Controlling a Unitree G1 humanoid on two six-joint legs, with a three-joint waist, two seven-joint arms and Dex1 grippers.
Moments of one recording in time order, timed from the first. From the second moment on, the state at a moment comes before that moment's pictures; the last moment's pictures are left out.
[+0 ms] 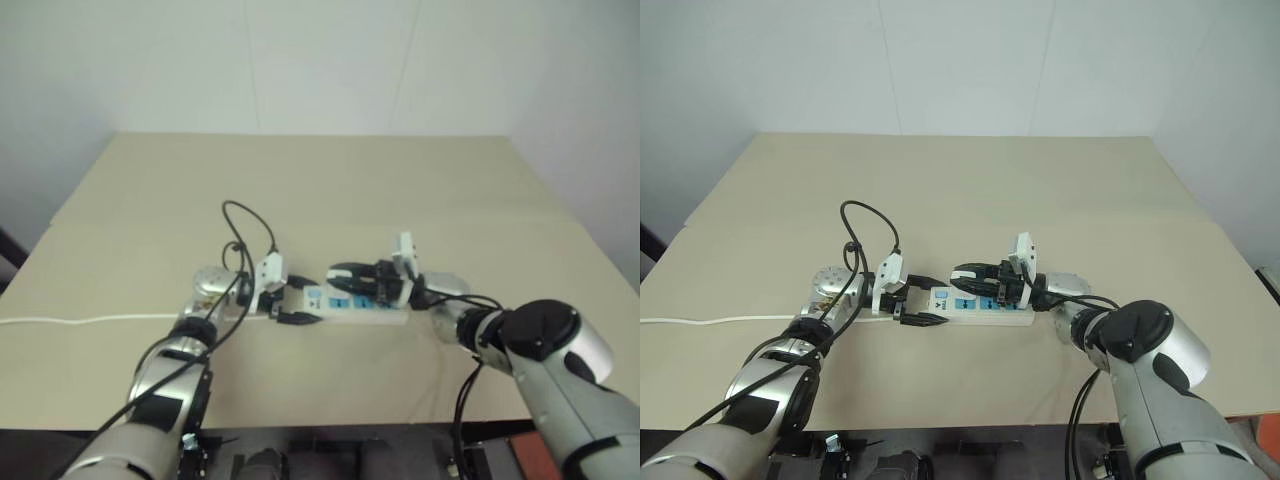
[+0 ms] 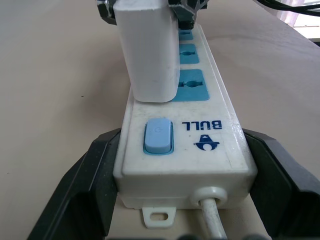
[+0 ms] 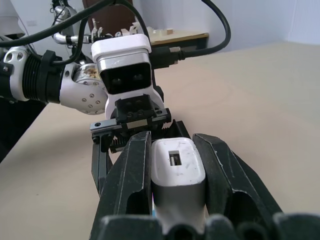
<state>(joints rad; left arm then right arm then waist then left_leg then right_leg) -0.86 0.30 -0.07 1.11 -0.08 -0.44 -1.50 -1.14 -0.42 -0.99 2.07 -0.76 -0.85 1.30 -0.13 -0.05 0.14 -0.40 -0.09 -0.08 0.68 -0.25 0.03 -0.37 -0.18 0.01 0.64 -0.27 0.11</state>
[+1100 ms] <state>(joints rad) -0.84 0.29 -0.07 1.10 -0.08 -0.43 -1.51 -1.11 -0.44 -0.94 2.07 -0.74 -0.87 1.33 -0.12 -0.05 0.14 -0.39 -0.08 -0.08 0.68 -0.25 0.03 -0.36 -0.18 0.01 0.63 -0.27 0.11</state>
